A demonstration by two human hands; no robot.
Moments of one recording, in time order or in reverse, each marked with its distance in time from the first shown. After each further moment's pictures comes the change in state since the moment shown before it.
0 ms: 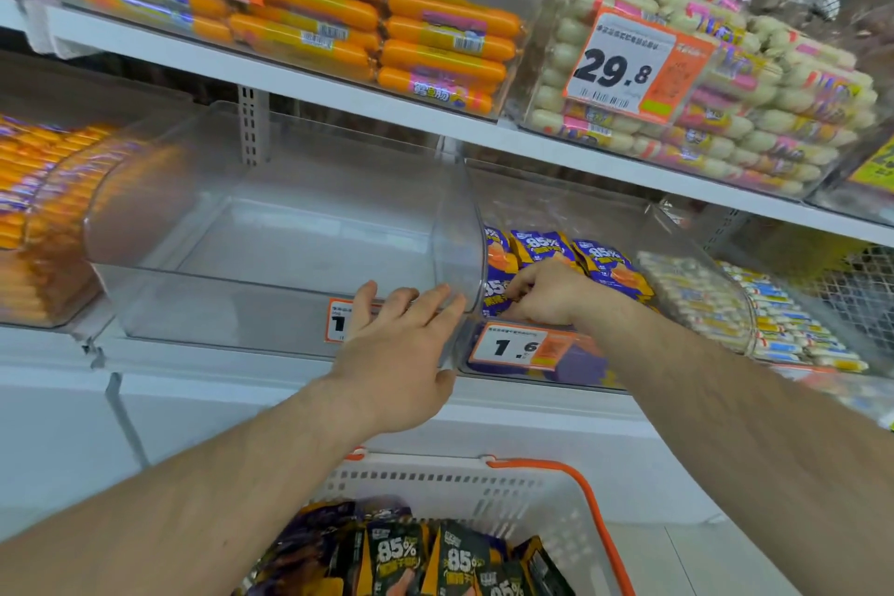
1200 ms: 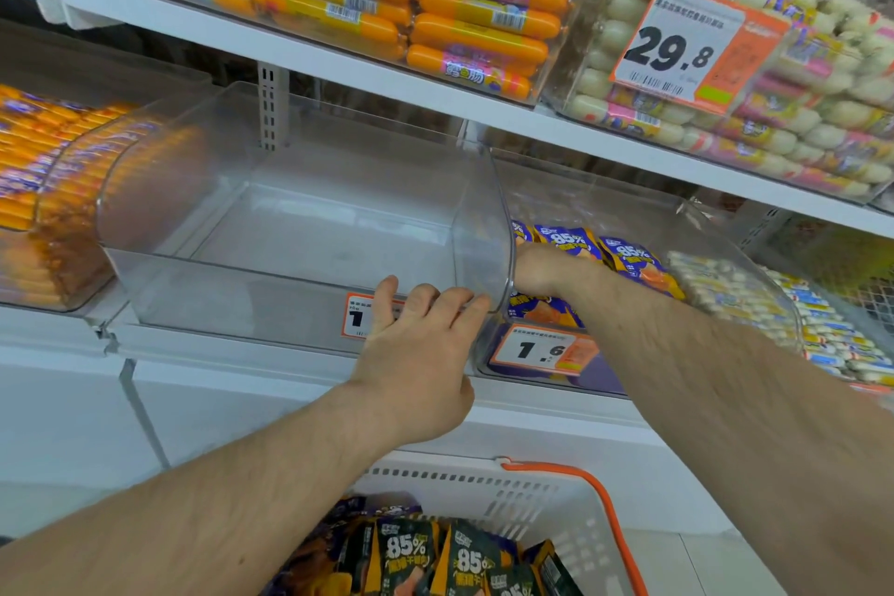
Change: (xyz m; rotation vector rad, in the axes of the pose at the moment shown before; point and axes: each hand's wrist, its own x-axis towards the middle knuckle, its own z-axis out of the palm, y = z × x) left_hand 0.002 0.003 0.009 -0.001 0.088 -0.011; right_hand 0.072 -0.023 0.014 -0.200 -0.069 -0.050
